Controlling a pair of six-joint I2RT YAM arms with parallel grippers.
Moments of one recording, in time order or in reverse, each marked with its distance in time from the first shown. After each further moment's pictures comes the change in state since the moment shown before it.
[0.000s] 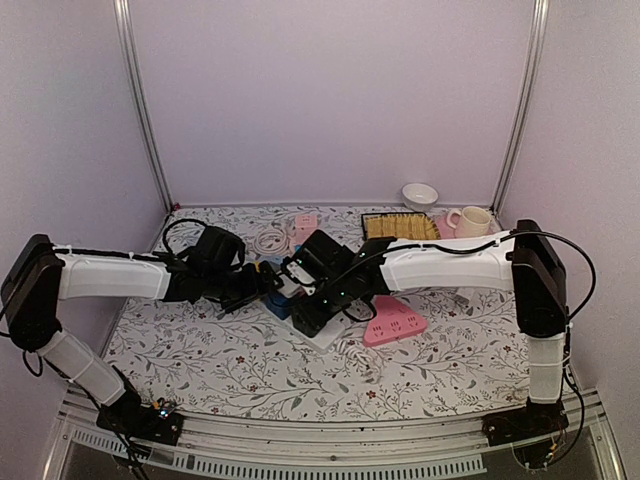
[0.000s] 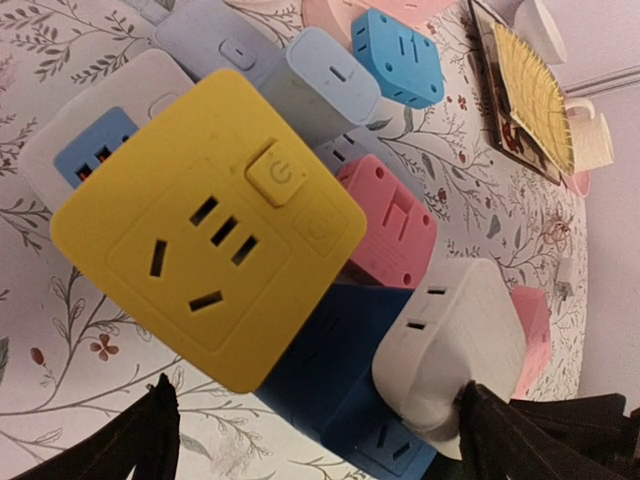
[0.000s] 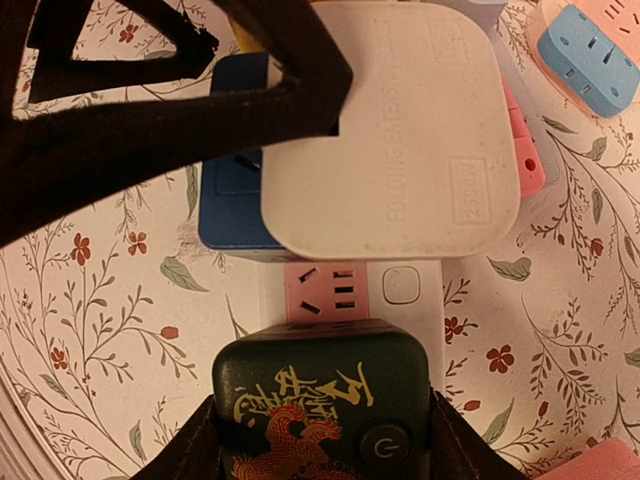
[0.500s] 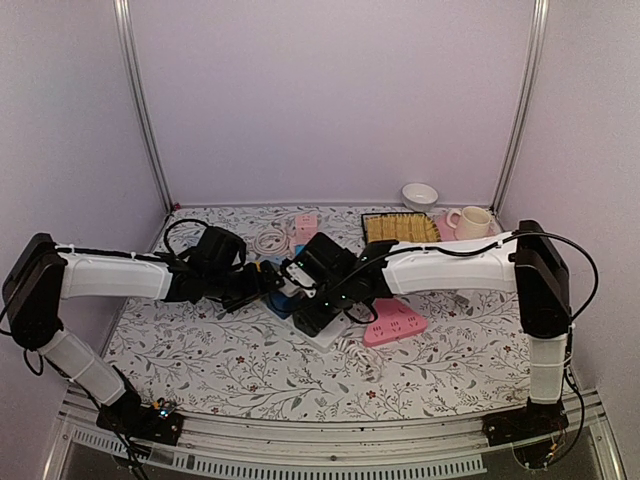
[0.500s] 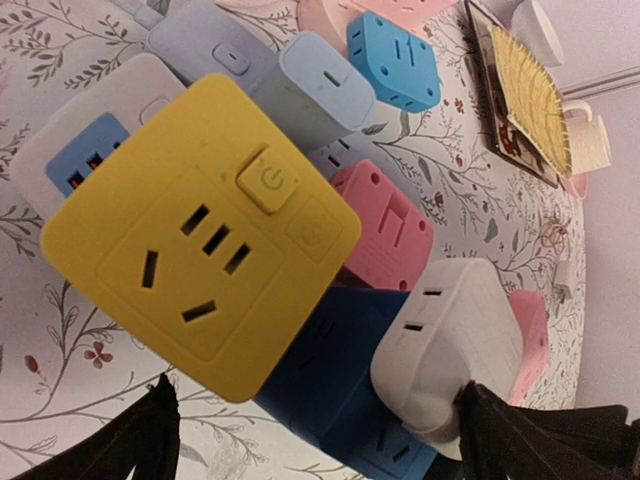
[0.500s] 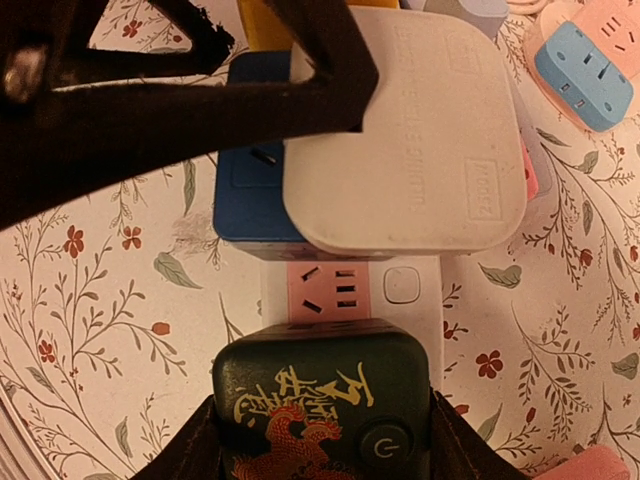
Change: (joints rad) left arm -0.002 0.014 0.000 0.023 -0.002 -0.002; right arm 0.011 -0.015 -0.032 0.032 0.040 -0.052
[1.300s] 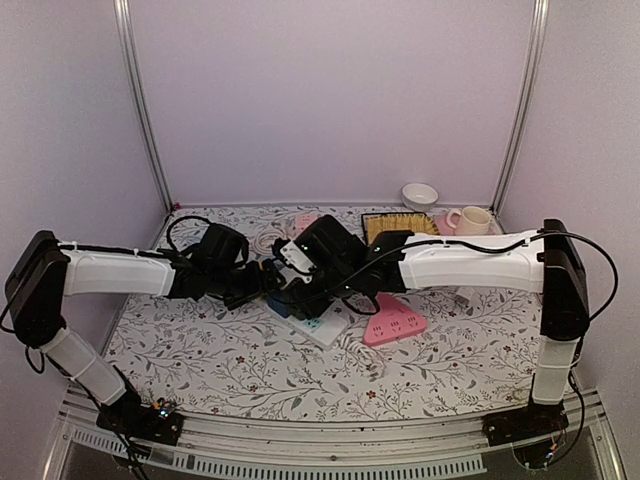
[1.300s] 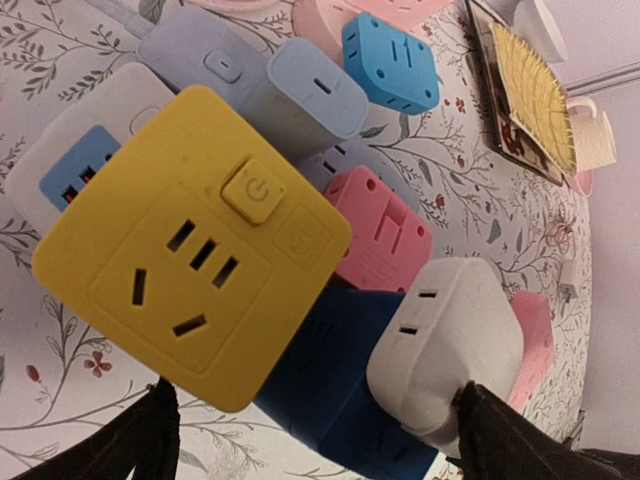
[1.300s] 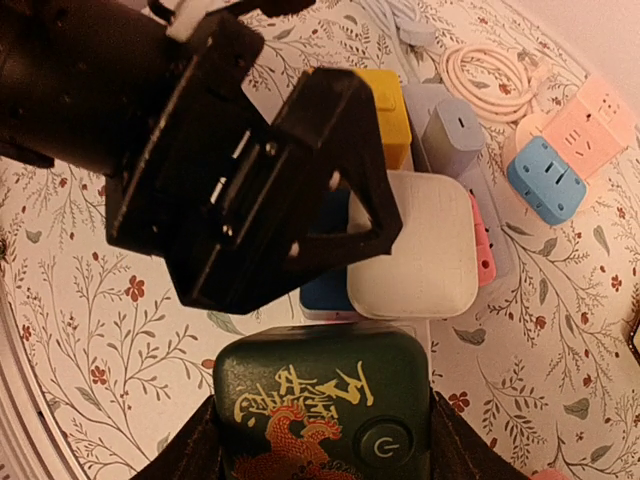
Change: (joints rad) left arm -0.001 0.021 0.033 -0.023 -0.005 0.017; right arm 0.019 -0.089 -0.007 0.068 0.018 -0.056
